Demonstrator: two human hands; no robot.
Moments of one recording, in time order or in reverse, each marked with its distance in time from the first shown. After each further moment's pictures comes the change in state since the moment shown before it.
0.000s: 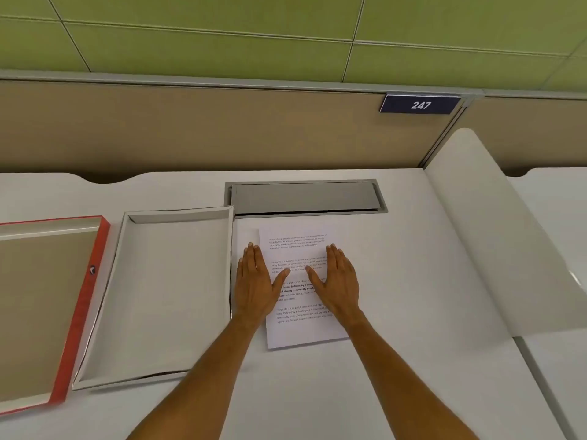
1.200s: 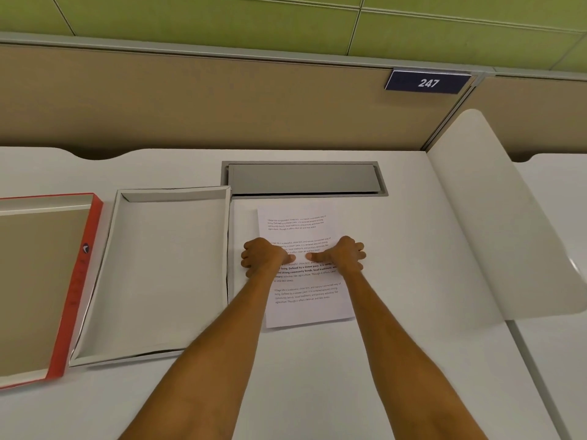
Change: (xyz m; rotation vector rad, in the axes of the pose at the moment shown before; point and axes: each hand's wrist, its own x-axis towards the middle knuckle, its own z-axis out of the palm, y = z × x) left_hand 0.037 0.053 -0.013 -0.194 -0.262 -0.695; right_hand 0.043 -0.008 -0.025 0.150 -0.249 0.604
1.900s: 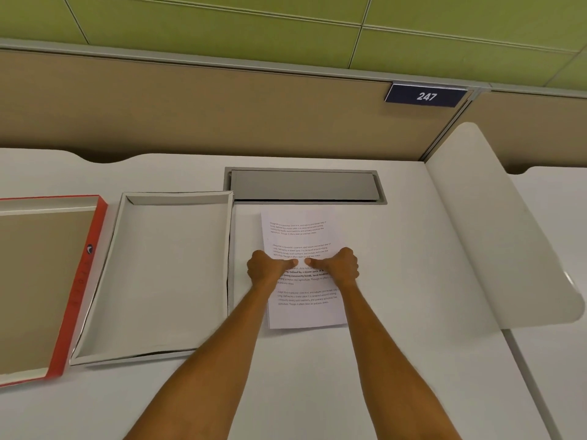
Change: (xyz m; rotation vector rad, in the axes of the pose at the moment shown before) left_hand -0.011 -0.023 0.007 -0.319 -0.023 0.184; right_hand -0.012 0.011 0.003 0.178 0.039 -0.093
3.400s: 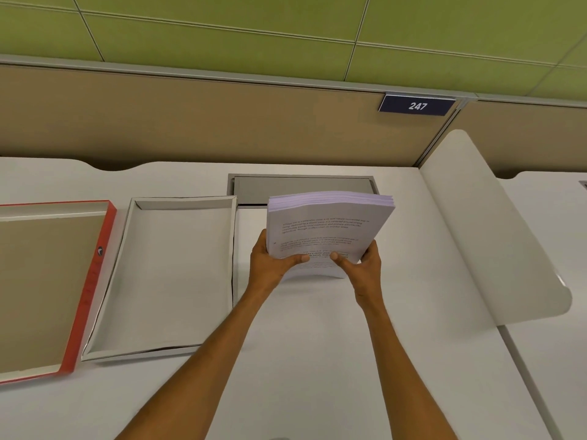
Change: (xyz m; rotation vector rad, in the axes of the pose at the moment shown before) left_hand -0.036 -0.001 -0.030 -0.529 -0.090 0.510; right_hand -0.042 0.036 -0.041 0.782 0.050 -0.553
